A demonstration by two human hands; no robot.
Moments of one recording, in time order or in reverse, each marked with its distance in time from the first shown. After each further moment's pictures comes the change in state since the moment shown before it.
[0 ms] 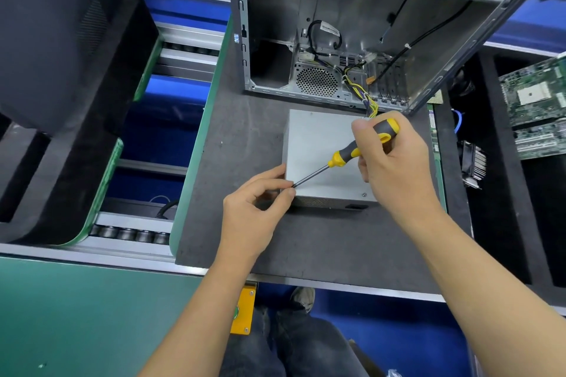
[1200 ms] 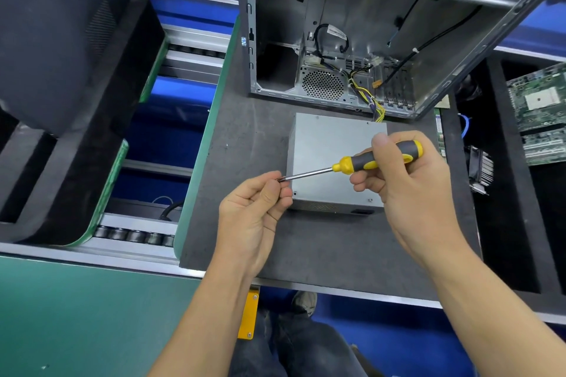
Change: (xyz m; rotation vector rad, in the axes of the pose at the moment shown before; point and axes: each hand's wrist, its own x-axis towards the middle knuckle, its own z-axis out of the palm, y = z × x) left_hand 0.000 0.020 -0.003 -0.855 0.061 -0.348; right_hand -0.023 -0.014 0.000 0.403 -0.014 0.129
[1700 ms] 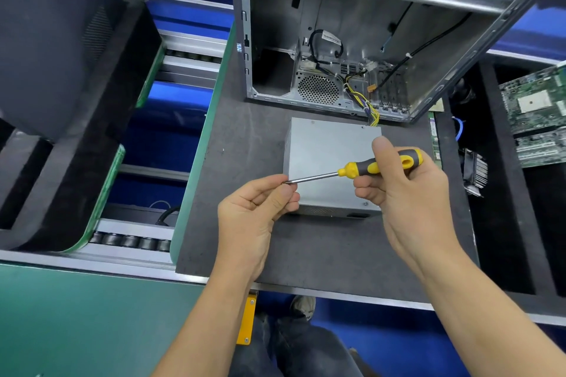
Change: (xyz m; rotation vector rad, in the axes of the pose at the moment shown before) left_hand -0.003 0.003 0.010 0.193 -0.012 0.092; right_hand 0.000 0.001 -0.004 0.024 0.179 0.131
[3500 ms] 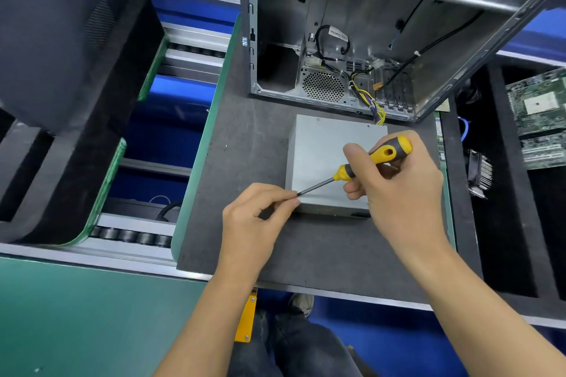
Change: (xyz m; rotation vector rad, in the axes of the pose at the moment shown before) left_hand 0.007 -0.021 -0.025 0.864 -0.048 0.586; right_hand 0.000 0.003 0.012 -0.348 -0.059 -0.259
